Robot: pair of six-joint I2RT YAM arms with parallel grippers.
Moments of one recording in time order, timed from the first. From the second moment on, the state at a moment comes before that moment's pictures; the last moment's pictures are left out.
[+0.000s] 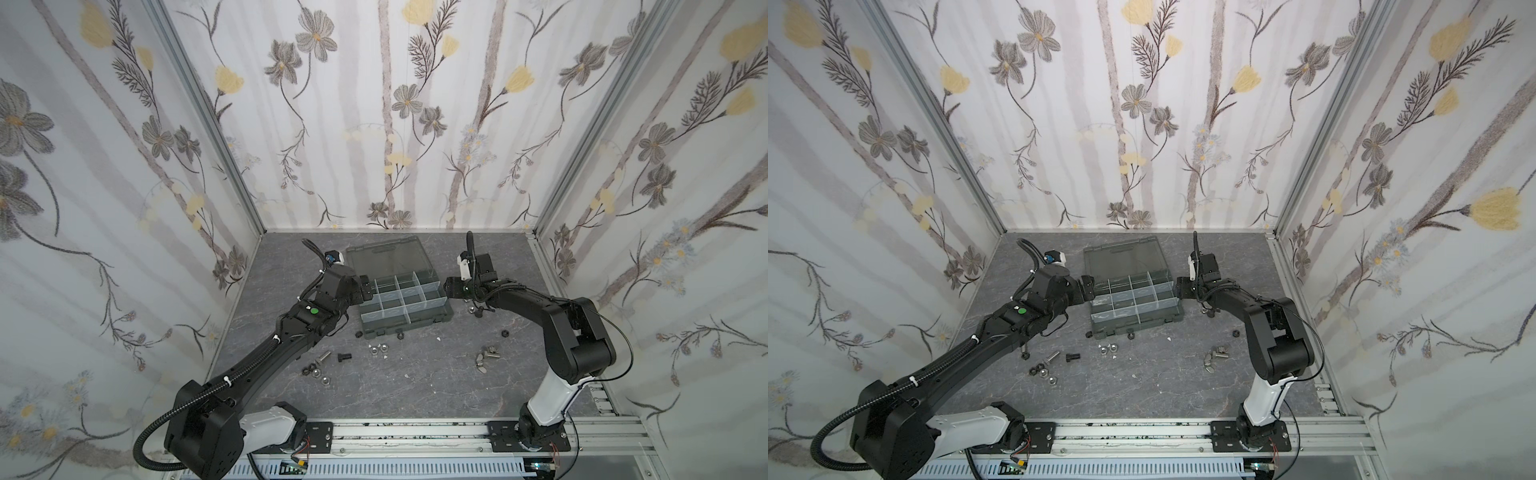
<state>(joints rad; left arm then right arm) -0.54 1.23 0.91 -0.31 -0.28 -0.56 0.31 1.78 1.06 -0.15 -0.10 0.25</state>
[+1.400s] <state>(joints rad) -0.54 1.17 0.84 -0.30 -0.29 -0.58 0.33 1.80 1.15 -0.22 -0.12 0.25</state>
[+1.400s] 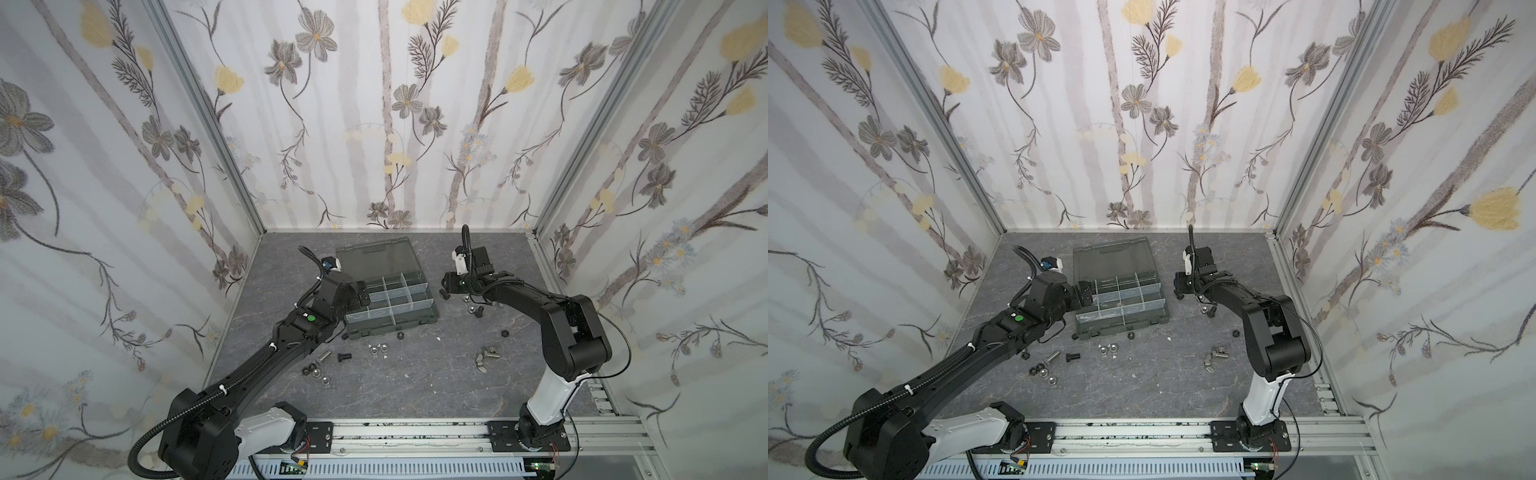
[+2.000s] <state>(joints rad) -0.54 1.16 0.81 -0.27 -0.30 -0.56 0.37 1.92 1.20 -0.32 -0.06 0.19</state>
